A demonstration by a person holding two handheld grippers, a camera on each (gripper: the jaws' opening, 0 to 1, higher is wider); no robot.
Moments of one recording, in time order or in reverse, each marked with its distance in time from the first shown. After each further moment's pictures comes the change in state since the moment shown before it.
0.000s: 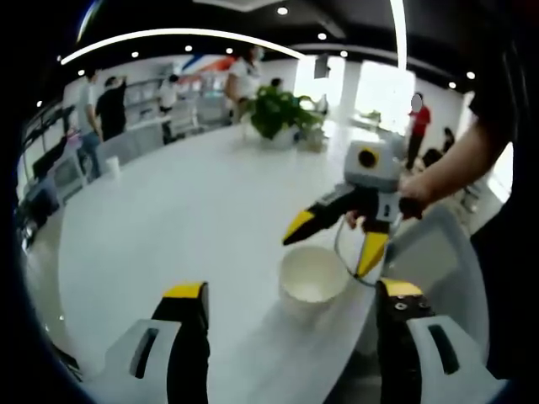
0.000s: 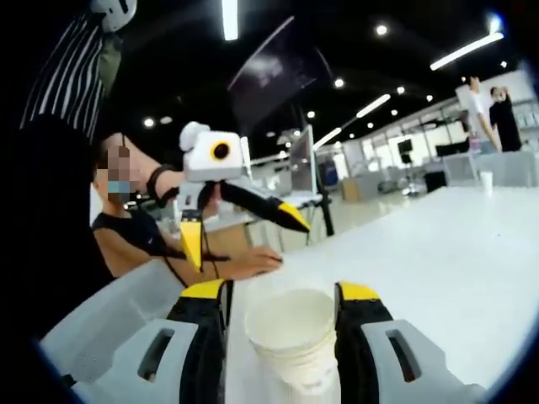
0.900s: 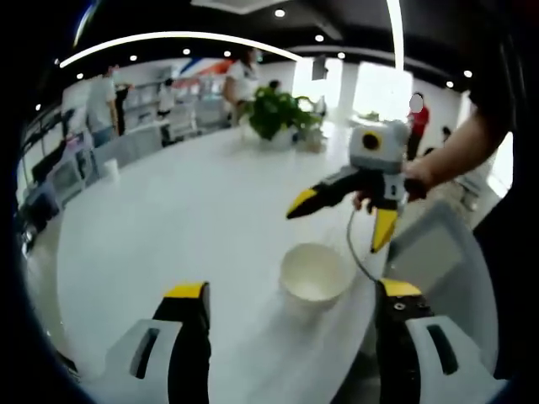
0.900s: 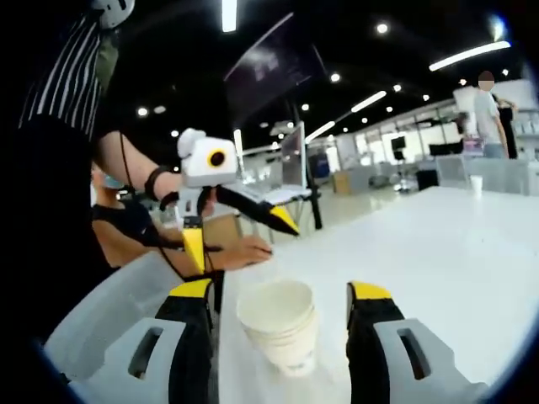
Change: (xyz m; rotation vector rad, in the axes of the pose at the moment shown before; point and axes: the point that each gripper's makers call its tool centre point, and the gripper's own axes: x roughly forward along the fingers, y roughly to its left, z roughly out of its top) left arm 0.008 0.001 -0.013 0.025 -0.011 -0.006; right arm -0.024 -0.007 -0.003 -0.033 0.072 -0.046
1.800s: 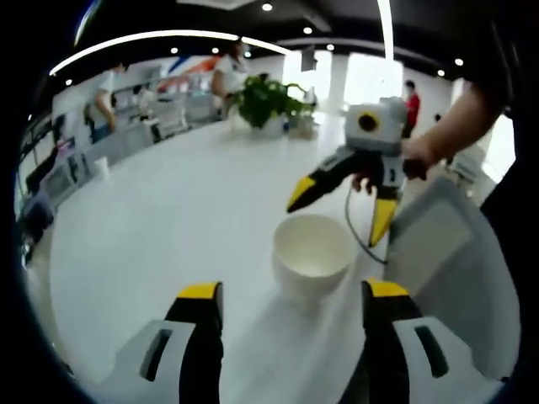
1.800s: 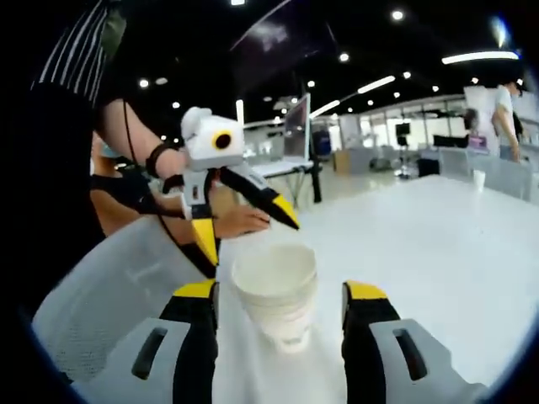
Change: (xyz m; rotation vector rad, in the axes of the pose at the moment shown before) left arm 0.018 -0.003 -0.028 0.036 0.036 -0.031; right arm 0.005 -0.004 -0.032 -0.057 0.134 -0.017
